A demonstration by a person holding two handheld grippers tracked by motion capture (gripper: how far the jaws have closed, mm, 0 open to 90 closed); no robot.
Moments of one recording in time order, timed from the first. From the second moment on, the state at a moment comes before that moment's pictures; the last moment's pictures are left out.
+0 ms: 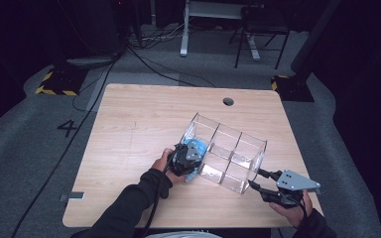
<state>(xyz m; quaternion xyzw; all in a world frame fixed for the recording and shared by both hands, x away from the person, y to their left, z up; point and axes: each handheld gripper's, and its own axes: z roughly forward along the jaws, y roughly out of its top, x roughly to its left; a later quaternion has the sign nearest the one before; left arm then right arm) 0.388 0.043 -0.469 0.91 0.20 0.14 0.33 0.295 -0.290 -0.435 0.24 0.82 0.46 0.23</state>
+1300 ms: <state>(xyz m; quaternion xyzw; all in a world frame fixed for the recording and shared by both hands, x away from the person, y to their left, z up) 0.396 0.046 -0.461 0.90 0.19 0.17 0.35 0.300 -0.281 -0.439 0.28 0.81 0.45 0.25</state>
